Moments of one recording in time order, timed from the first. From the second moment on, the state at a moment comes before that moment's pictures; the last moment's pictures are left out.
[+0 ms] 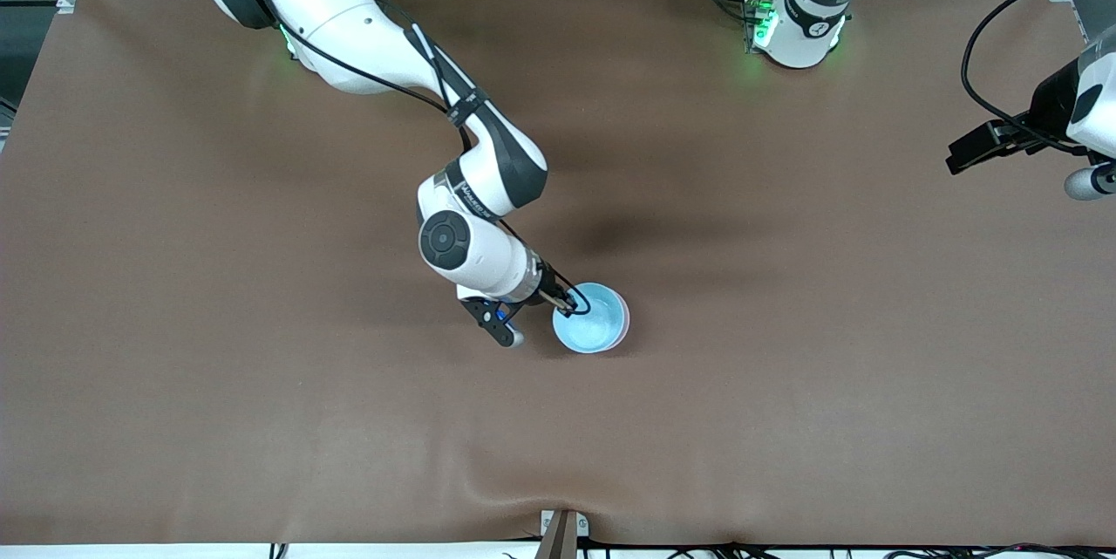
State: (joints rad) left arm 0.07 0.04 -0.14 -1.52 0.04 1.47 -0.32; right arm 0.61 0.91 0.03 -1.17 0.41 2.26 1.15
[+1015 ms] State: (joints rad) left arm 0.07 0.04 -0.14 -1.52 0.04 1.47 -0.32; right arm 0.63 0.94 0.01 -1.12 0.39 2.17 1.15
